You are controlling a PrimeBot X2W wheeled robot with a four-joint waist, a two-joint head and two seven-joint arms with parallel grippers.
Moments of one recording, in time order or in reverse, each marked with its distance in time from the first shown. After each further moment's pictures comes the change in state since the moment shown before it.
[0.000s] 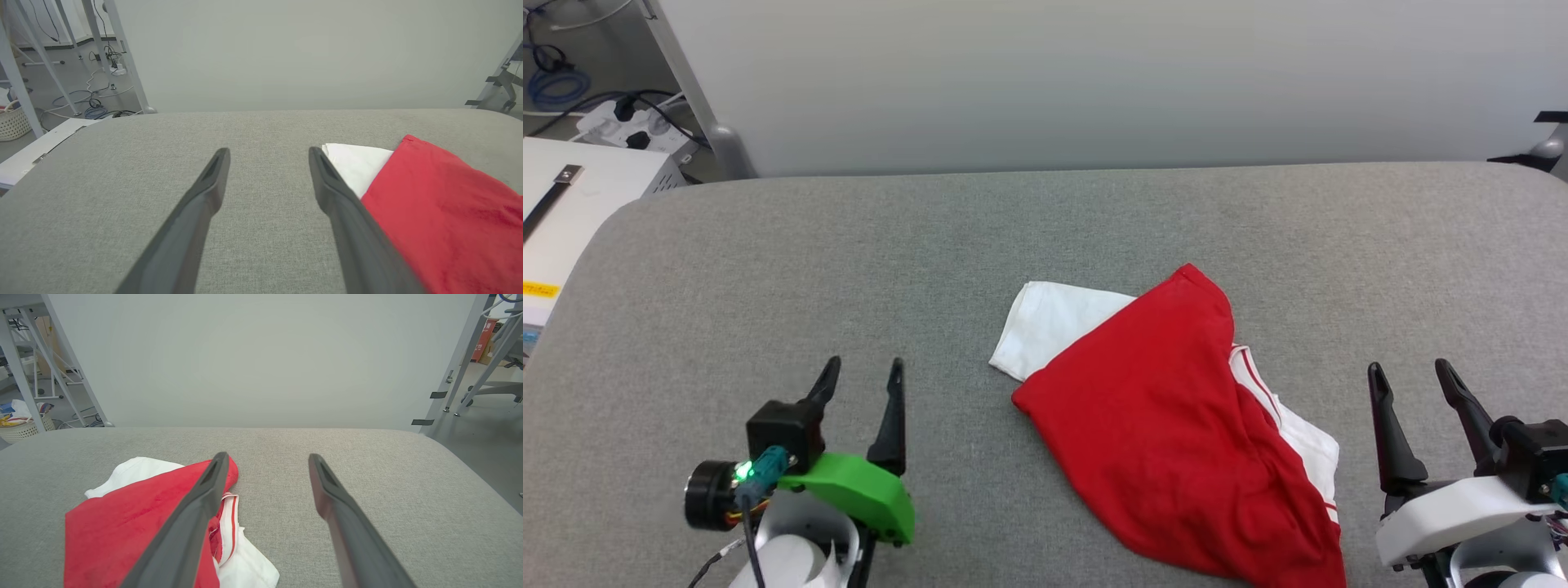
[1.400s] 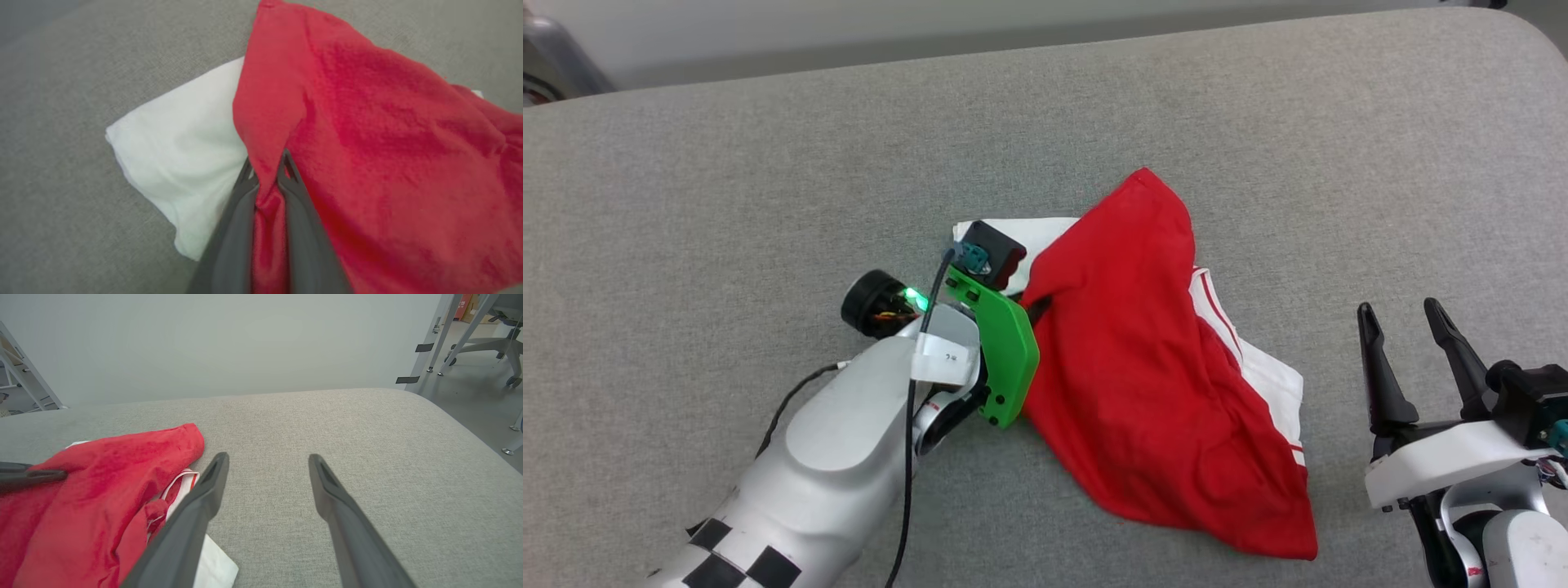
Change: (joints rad) left arm -0.606 -0.127 -0.382 0.456 -0.123 -0.341 0.429; right arm -0.139 -0.031 0.039 0.089 0.058 0.000 -0.058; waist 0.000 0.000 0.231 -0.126
